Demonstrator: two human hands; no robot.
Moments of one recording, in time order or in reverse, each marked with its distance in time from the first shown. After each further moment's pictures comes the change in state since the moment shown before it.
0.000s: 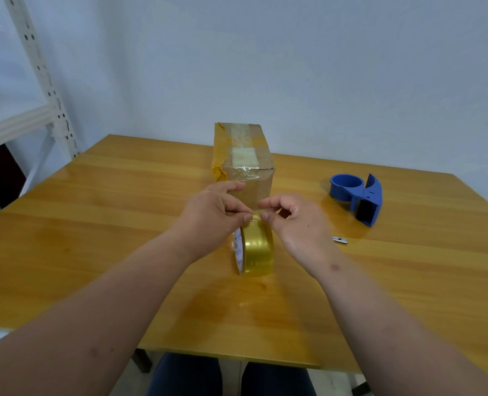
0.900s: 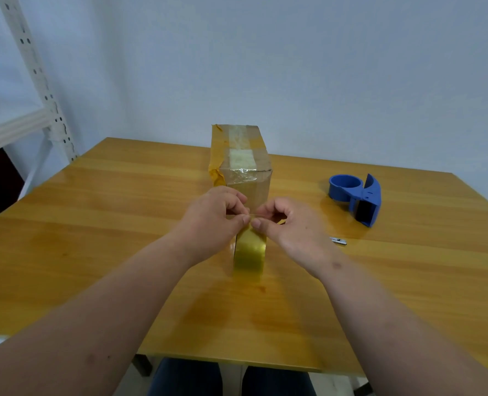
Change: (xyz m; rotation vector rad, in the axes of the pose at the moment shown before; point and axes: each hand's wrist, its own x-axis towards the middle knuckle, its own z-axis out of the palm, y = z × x) left_hand 0.005 0.000 0.007 0.076 0.027 0.033; right_hand 0.002 0.003 -0.002 -0.001 -0.114 -0.032
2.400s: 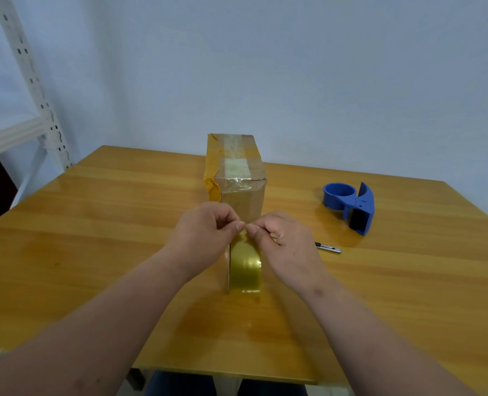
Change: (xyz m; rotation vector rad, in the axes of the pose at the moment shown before) left_hand -0.007 0.001 0.002 -0.031 0.060 -0.029; right_hand -0.003 0.017 0.012 -0.164 0.150 -0.252
